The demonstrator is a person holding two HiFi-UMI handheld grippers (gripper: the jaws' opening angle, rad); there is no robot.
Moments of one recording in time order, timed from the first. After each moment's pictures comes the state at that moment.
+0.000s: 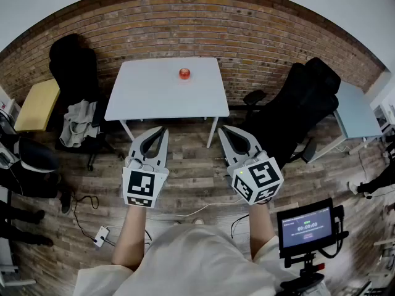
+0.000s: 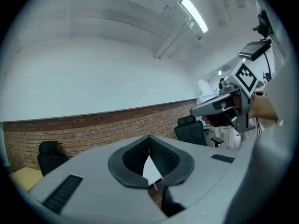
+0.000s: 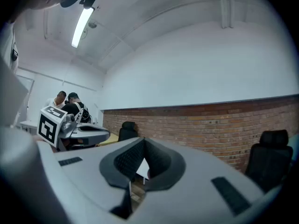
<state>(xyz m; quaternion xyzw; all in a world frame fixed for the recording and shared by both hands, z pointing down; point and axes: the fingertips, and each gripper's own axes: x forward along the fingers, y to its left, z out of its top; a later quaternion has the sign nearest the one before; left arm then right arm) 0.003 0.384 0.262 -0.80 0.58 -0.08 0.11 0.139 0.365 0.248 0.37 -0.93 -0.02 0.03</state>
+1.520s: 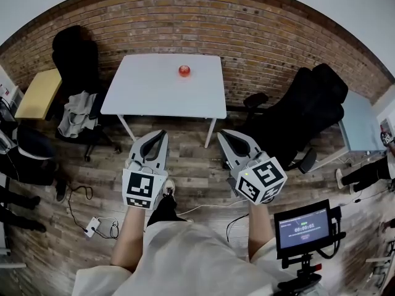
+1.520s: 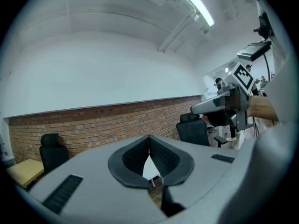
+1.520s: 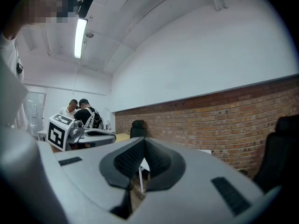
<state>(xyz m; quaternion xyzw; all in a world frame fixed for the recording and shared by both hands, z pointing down) 0.042 0.351 0.300 -0.78 0.61 -0.09 0.07 0.176 0.325 0.279 0.29 -0.96 0.03 0.03</state>
